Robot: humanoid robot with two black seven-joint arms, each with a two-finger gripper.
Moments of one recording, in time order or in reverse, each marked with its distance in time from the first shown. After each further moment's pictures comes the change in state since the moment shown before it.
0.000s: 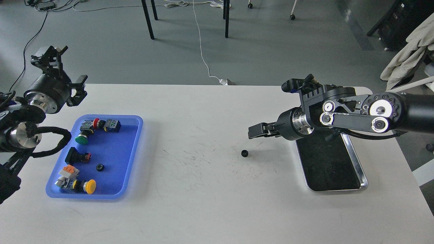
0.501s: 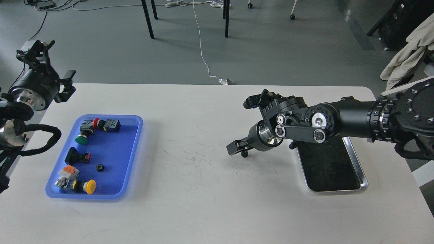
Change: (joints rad) left arm -0.001 0.039 -0.008 -0.003 -0.001 -0.002 -0.015; right arm -0.021 0.251 -0.102 -0.197 0.026 0.068 0.002
